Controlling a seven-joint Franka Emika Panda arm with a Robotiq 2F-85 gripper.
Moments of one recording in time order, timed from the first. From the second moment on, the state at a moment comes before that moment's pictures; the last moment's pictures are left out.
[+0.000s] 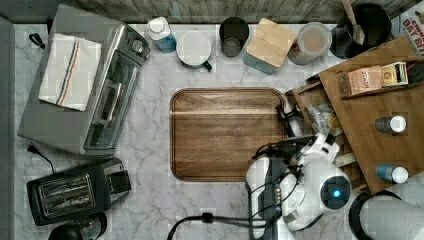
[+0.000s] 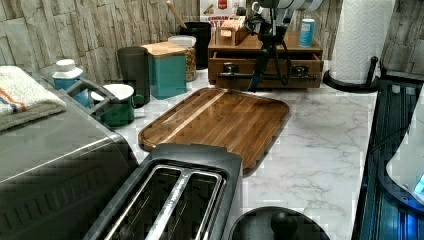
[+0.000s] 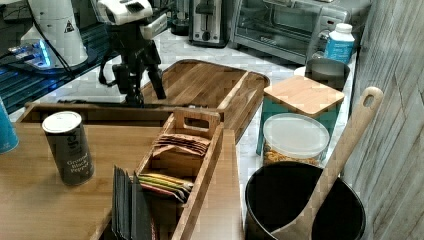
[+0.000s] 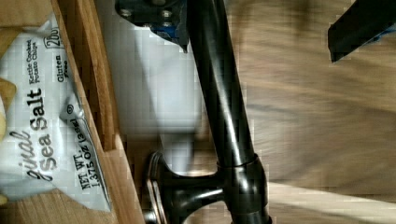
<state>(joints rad) -0.21 0.06 -0.17 -2.59 0.48 1.23 -1.77</state>
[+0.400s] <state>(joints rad) -0.18 -0.07 0.00 -2.77 0.54 1.24 -1.73</state>
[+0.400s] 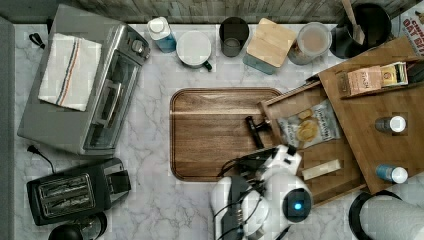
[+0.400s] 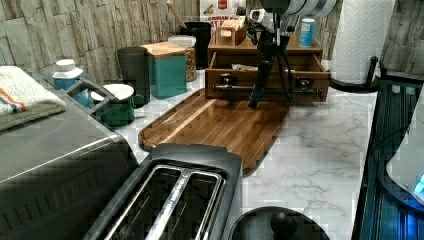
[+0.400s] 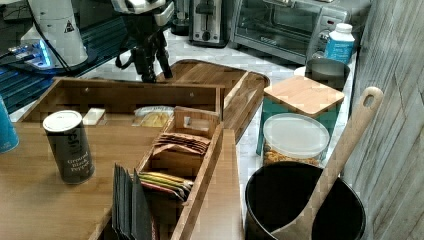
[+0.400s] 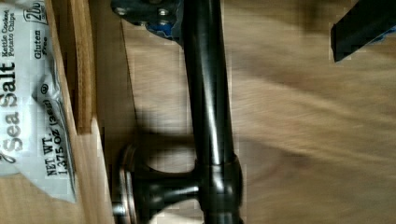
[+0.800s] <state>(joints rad) -0.20 -0.12 0.06 -2.83 0.60 1.33 -1.62</state>
